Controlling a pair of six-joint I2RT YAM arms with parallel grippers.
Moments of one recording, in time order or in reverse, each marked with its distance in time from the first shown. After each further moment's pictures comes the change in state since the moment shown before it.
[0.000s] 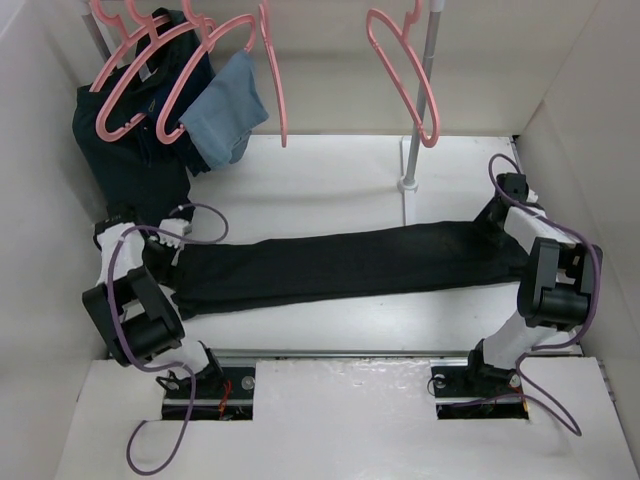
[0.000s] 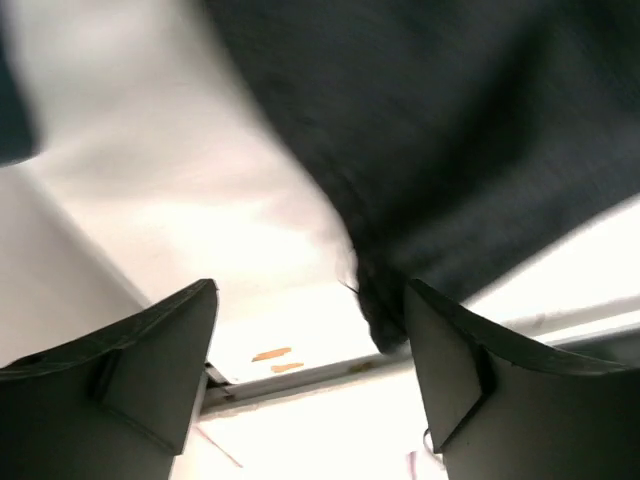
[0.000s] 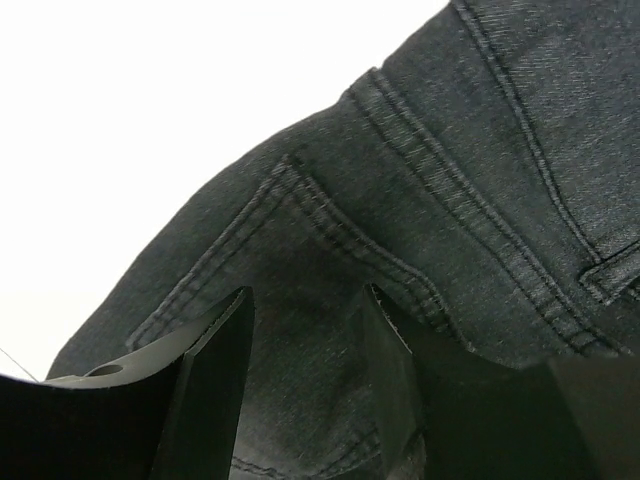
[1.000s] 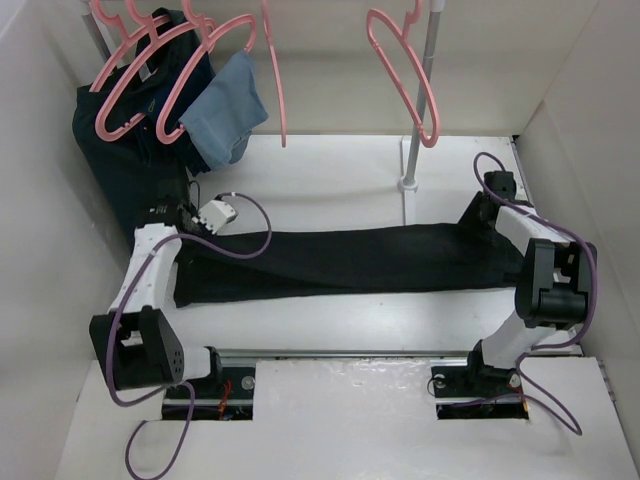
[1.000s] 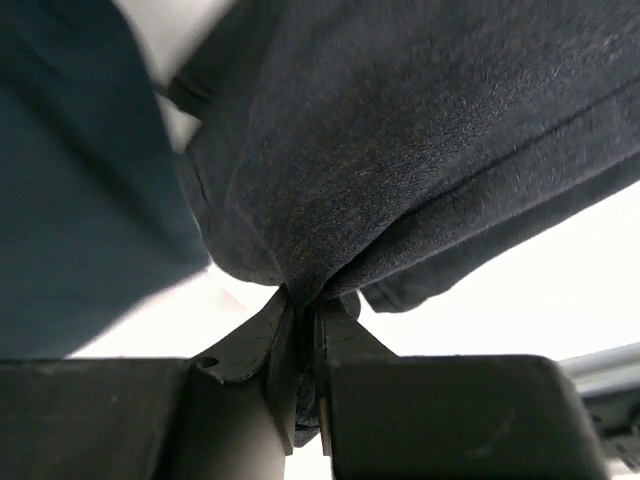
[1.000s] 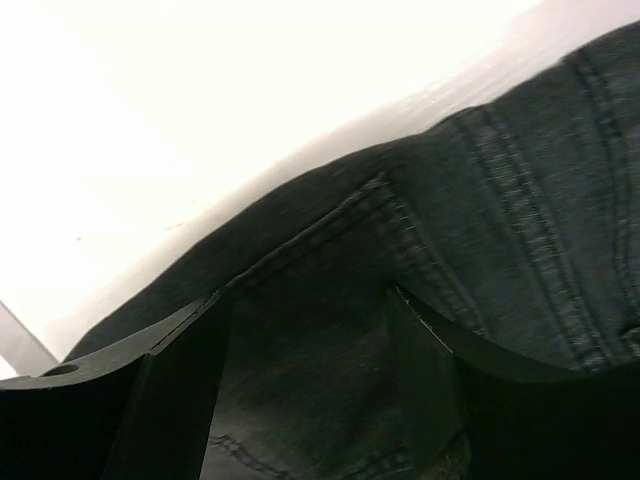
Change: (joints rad) left arm -0.369 -0.160 0.017 0.044 -0.138 0.103; right arm 0.072 -0.005 0.006 0.005 0.017 -0.063
